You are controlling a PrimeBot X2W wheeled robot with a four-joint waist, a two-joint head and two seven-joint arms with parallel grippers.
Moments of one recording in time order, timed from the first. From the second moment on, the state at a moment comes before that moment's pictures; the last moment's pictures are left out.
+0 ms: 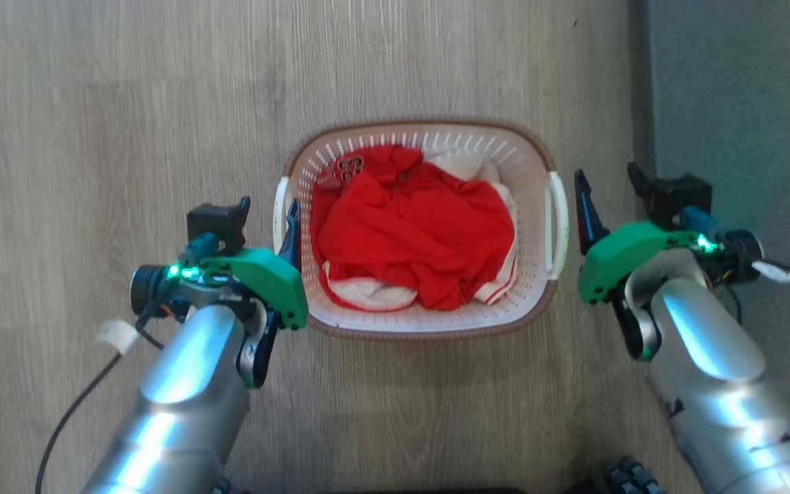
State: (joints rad) left arm -0.57 0.04 -0.47 0.80 -0.42 0.04 -0.26; right arm -0.57 -0.08 0.22 0.72 0.23 0.12 -0.25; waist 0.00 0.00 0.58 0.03
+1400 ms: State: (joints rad) left arm -0.96 0.03 -0.93 1.19 -0.77 -0.07 -0.10; right arm -0.97 -0.14 0.67 1.08 0.74 0.12 -0.05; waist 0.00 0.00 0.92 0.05
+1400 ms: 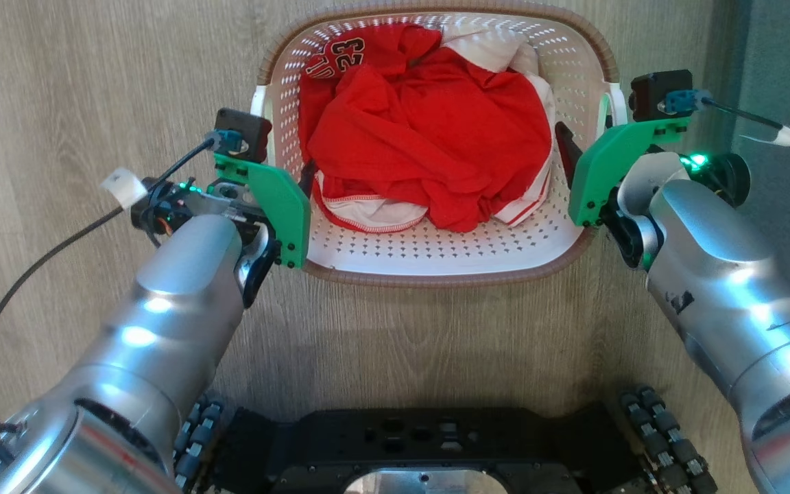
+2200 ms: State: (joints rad) left arm -1.00 0.03 -1.06 1.18 -0.90 -0.05 -0.09; right arm -1.01 -0.15 0.80 1.10 0.87 0.12 -0.05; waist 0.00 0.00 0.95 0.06
